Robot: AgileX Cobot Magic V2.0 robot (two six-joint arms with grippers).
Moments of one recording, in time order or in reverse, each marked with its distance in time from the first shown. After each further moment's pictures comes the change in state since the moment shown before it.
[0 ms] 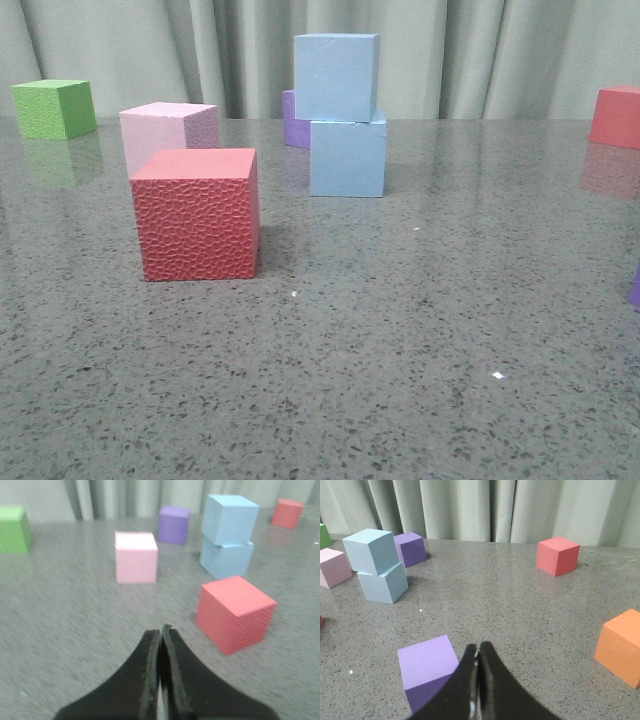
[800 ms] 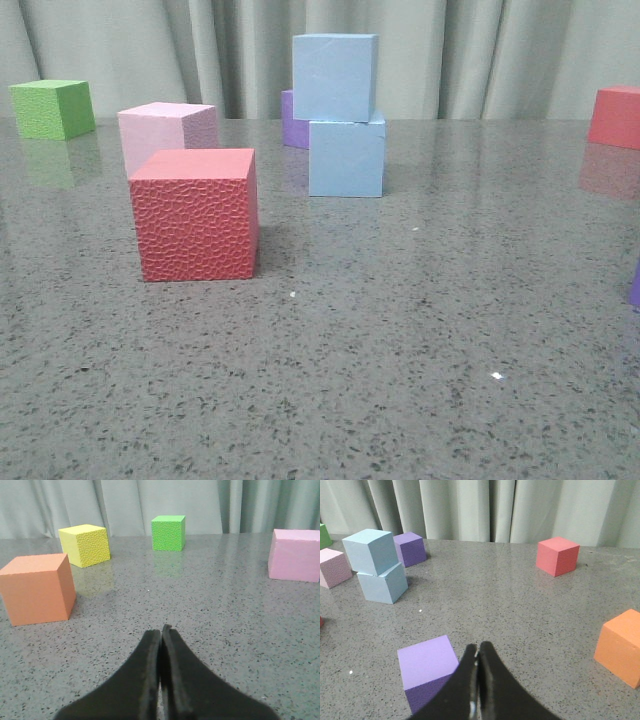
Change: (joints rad) left arm 0.515 -0.269 0.315 -0.152 -0.167 0.216; right arm 0.000 0.000 0.000 0.000 -0.002 0.000
